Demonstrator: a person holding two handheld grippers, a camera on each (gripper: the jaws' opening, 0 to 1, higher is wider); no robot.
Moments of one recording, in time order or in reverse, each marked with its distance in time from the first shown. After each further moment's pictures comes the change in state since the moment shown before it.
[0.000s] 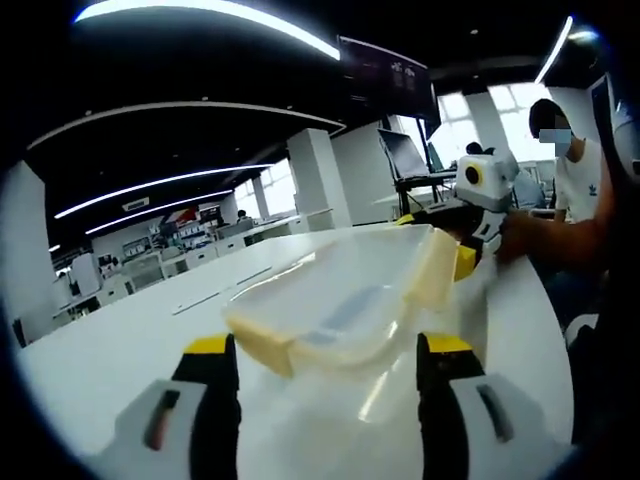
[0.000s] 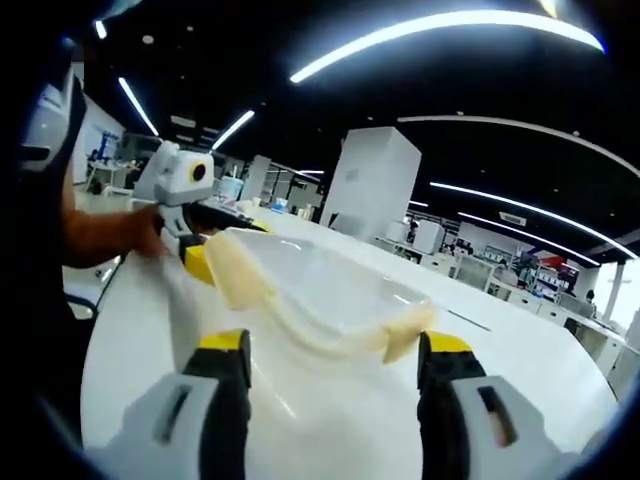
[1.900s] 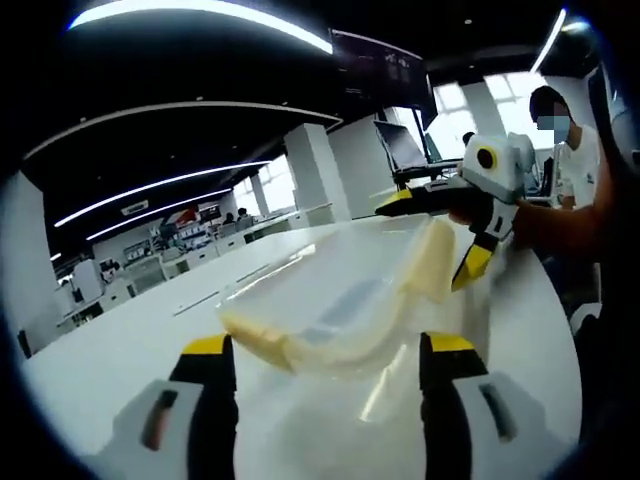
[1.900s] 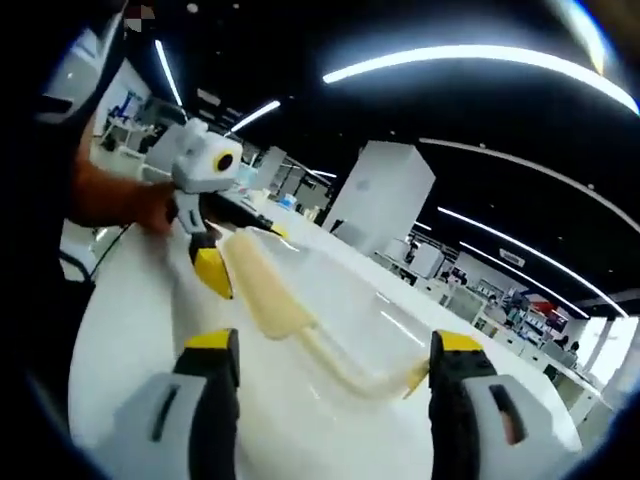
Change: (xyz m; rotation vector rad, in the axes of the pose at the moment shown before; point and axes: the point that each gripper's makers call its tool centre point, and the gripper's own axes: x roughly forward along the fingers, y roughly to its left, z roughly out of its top) left arm 0.007 0.002 -0.008 0.042 0.028 0.009; right arm 0.007 0.012 0.013 -0.243 -0.004 -0.003
